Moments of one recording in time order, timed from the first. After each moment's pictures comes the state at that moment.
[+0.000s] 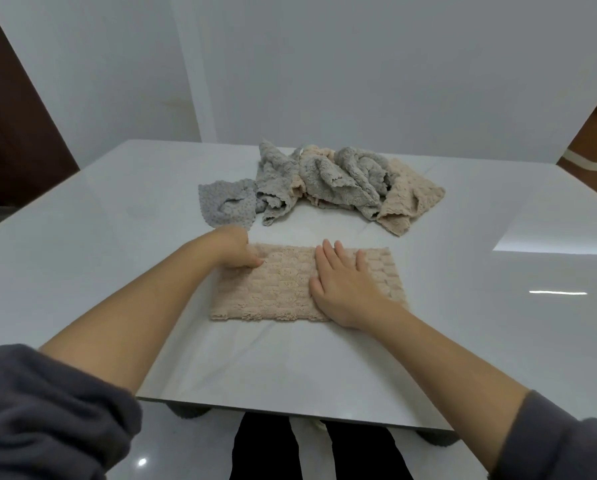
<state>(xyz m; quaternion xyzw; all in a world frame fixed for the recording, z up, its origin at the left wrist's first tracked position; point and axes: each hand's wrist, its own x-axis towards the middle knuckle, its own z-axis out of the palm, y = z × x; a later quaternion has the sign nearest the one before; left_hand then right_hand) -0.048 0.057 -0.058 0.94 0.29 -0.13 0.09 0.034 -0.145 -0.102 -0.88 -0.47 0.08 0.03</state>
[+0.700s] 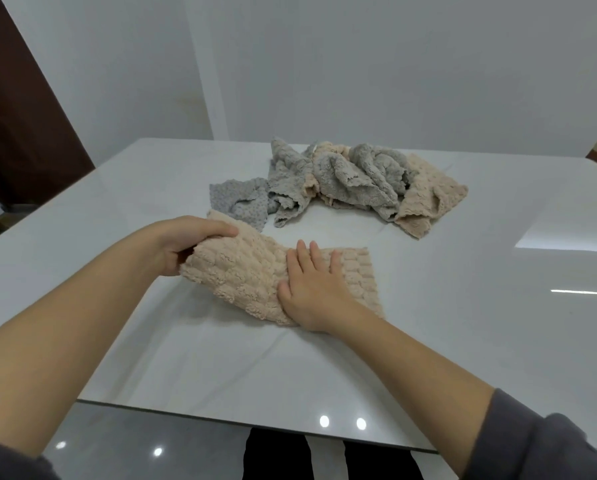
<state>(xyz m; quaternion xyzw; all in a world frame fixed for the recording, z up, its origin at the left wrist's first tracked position) -0.105 0.077 -0.021 0.65 0.43 -0.01 0.62 0.007 -0.092 -0.108 -0.86 -0.50 0.10 0.05</state>
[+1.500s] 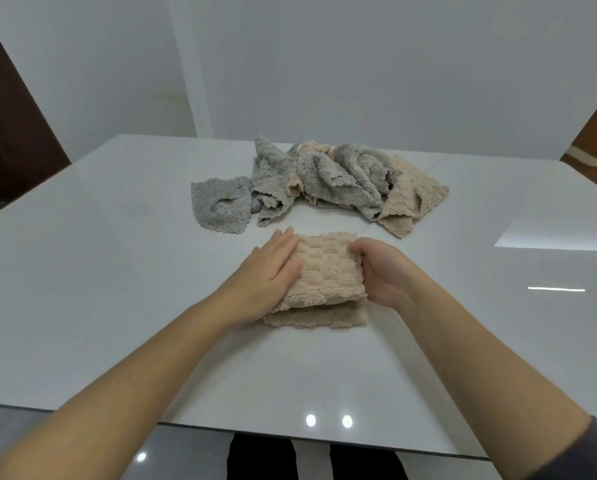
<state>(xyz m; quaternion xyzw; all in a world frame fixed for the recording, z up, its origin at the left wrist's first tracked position) -0.066 -0.008 -0.090 0.94 0.12 0.08 0.32 0.068 -0.155 -0.062 -0.58 -0.02 0.45 0.67</state>
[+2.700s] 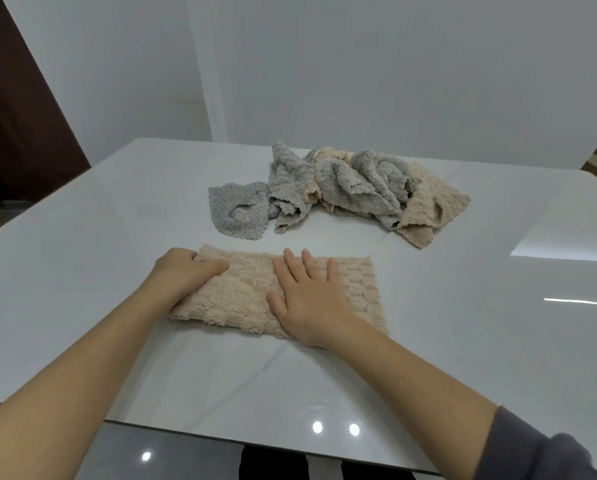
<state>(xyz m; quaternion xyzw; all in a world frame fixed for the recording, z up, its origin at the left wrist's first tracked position) -0.114 0.098 -0.090 0.77 0.50 0.11 0.37 0.005 -0.087 -0.112 -0.85 -0.52 0.07 0.03</state>
